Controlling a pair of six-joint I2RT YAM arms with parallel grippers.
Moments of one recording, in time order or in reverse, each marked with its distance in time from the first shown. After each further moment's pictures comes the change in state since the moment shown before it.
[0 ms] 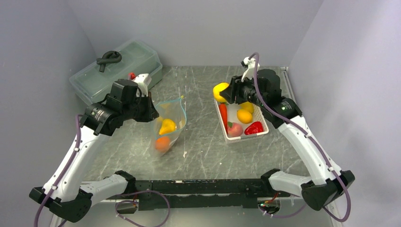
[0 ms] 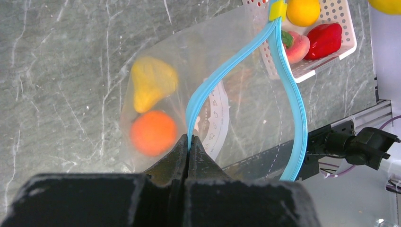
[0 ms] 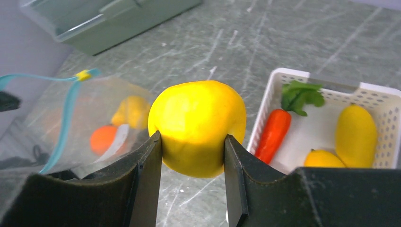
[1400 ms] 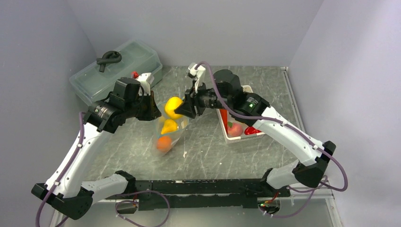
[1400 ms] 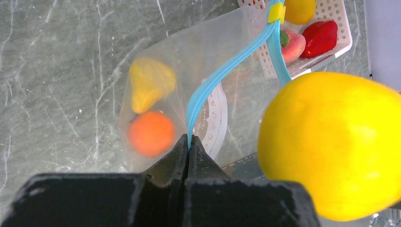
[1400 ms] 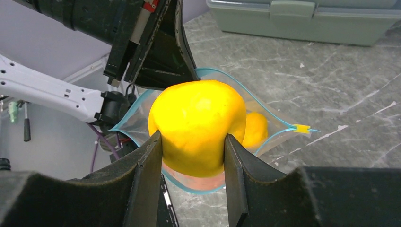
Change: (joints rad) left arm 0.000 0.031 0.000 0.021 0.027 0.000; right arm 0.442 0.222 0.254 0.066 -0.181 -0.087
